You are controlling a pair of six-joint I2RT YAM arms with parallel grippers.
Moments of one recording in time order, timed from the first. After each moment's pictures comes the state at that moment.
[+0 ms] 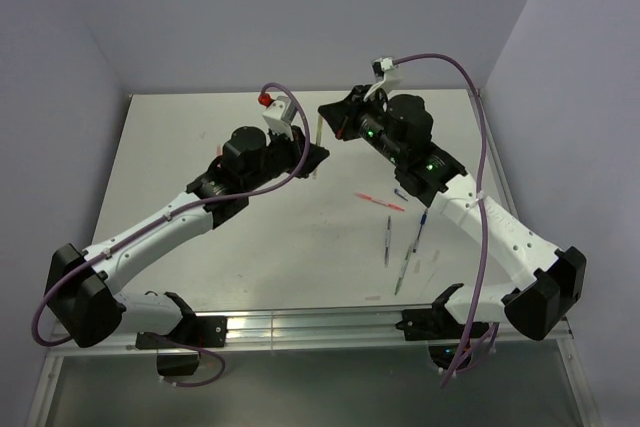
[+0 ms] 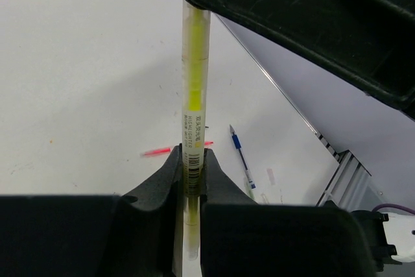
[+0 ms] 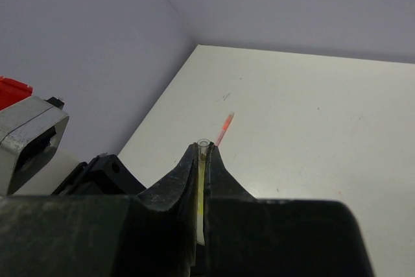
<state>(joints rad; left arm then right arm) -0.75 1.31 1.08 0.11 0.09 -0.46 0.63 1.26 1.24 -0.02 -0.03 0.48</state>
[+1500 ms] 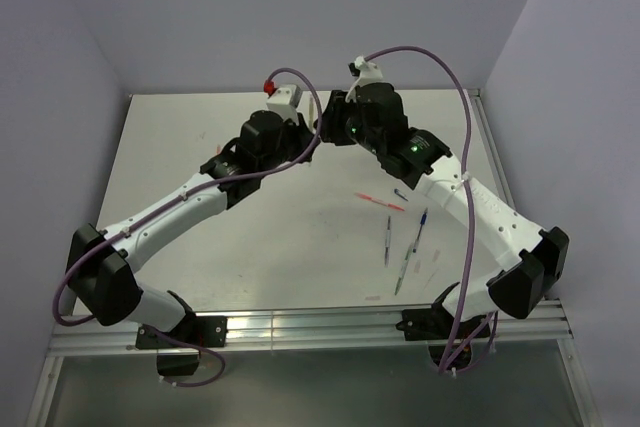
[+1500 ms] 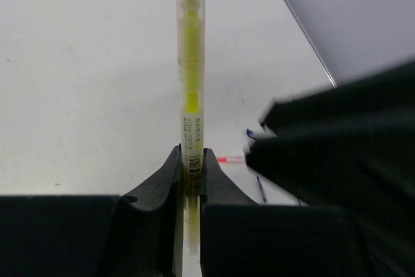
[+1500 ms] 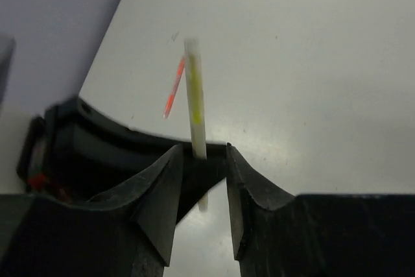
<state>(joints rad) -0.75 1.45 1.23 -0.07 -0.10 -0.45 0.67 1.41 1.46 -0.38 0.12 0.49</state>
